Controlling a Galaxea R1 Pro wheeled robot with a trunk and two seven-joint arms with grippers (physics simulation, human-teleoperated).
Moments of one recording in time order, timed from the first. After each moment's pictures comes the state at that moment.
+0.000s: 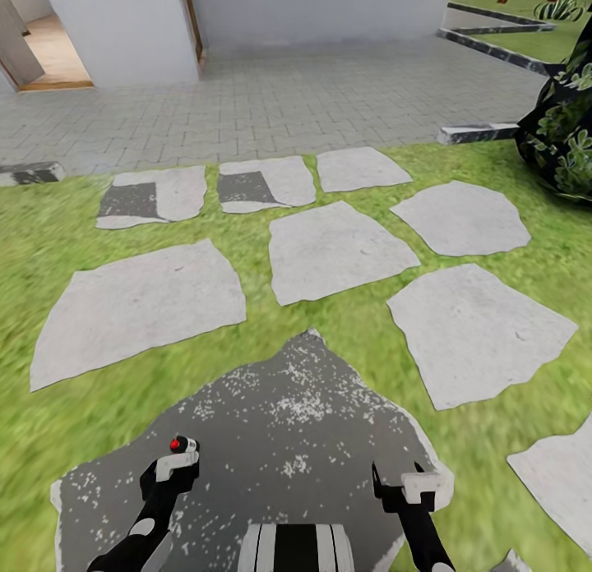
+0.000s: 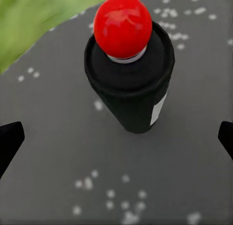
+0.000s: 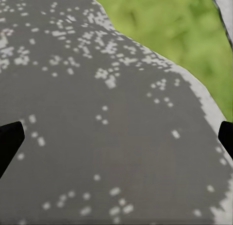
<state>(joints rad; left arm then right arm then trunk) -0.50 0.04 0.05 -0.29 0.03 -0.43 0.13 -0.22 0.05 -0.06 -0.72 0.16 -0.44 -0.07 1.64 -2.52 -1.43</state>
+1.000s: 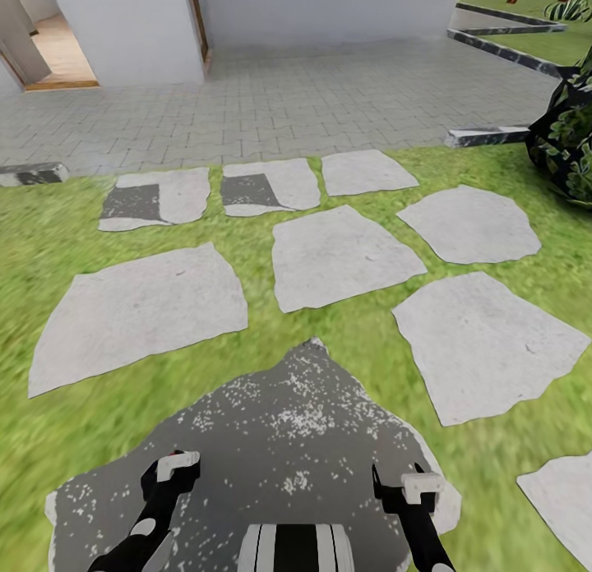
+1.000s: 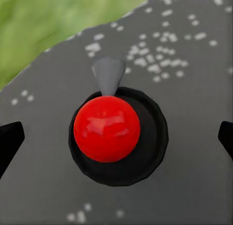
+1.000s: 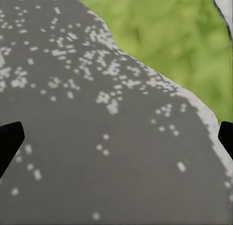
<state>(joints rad) -0.50 0.03 0.04 -0.29 0.03 -0.43 0.13 -0.22 0.05 -0.06 -0.72 0.16 -0.44 -0.07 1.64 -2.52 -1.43</state>
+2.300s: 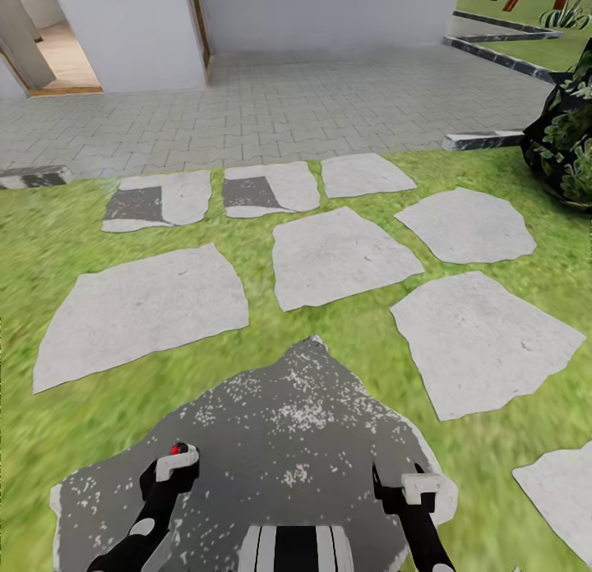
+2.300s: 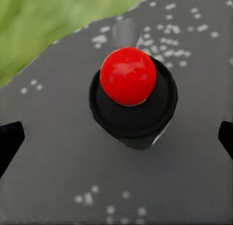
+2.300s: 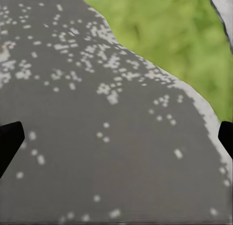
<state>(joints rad) -0.50 0.04 0.05 -0.29 0.04 -0.43 0.13 -0.22 0.04 -0.06 -0.71 0.16 -0.44 -0.07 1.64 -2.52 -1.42</state>
